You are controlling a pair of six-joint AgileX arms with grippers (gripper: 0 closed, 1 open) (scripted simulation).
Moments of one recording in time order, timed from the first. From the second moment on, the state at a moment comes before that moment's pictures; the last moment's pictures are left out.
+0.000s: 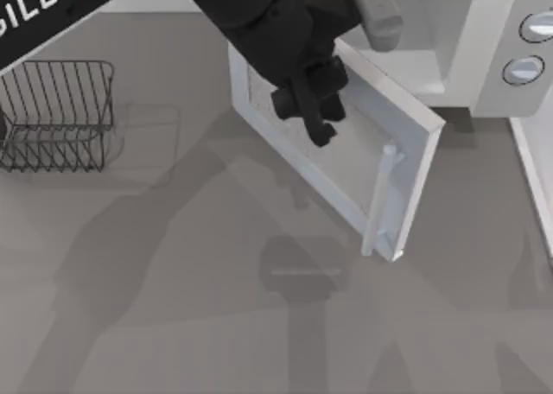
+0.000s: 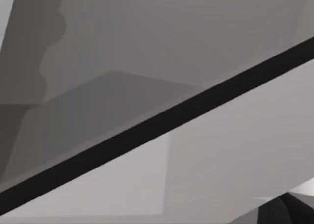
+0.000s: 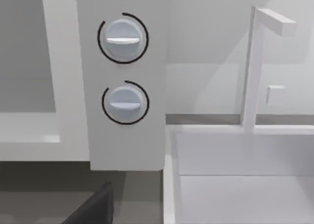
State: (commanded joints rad) left arm -0.65 1.95 1.91 -1.14 0.36 0.68; right arm 0.00 0.00 0.00 0.00 0.00 0.00
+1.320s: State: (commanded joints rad) left arm -0.73 2.06 2.02 -1.18 0.34 0.61; right arm 0.00 0.00 0.00 0.00 0.00 0.00
